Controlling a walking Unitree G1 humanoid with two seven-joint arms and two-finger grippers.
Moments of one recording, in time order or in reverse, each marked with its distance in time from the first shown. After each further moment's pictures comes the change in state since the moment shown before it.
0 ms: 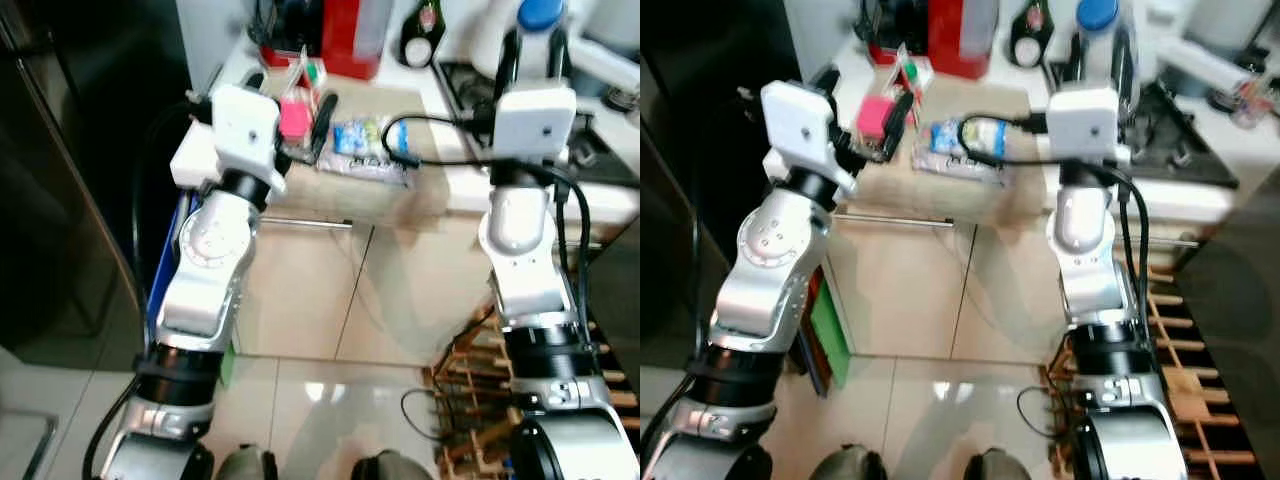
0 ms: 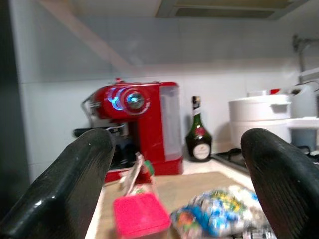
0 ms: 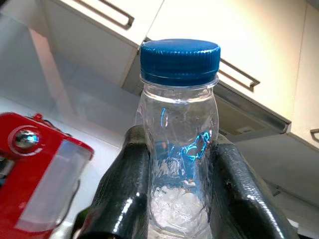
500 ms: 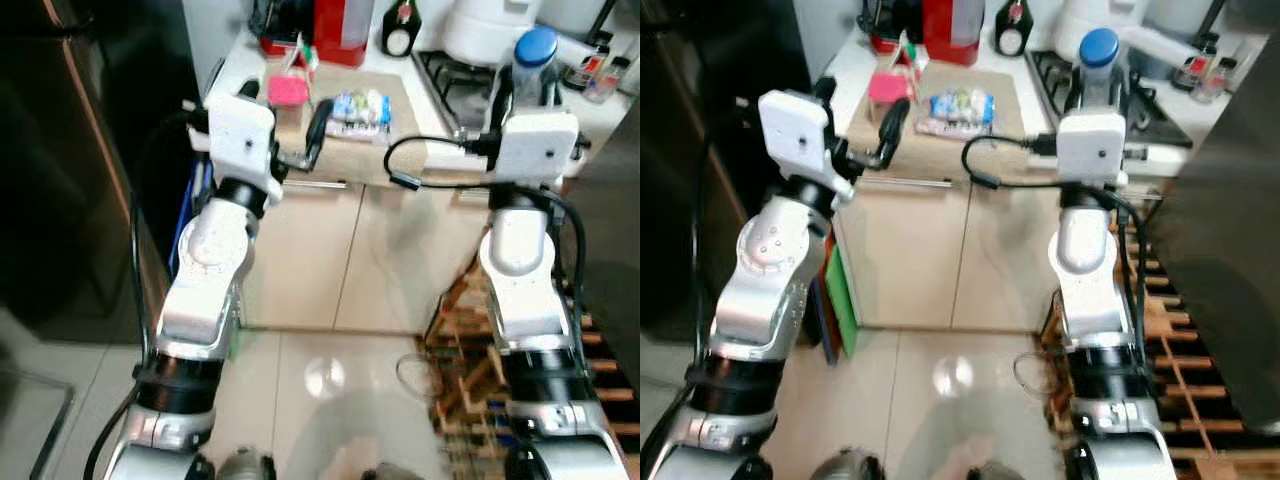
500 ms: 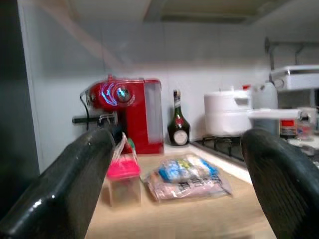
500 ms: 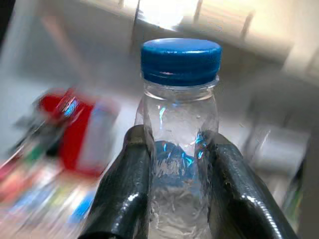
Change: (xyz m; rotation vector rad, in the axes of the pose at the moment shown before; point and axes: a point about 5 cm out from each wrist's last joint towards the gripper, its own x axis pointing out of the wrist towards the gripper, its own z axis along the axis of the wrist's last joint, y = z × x) left arm -0.012 -0.009 -0.014 -0.048 0.052 0.004; right arm -0.040 0.009 -0.028 0.237 0.293 0.059
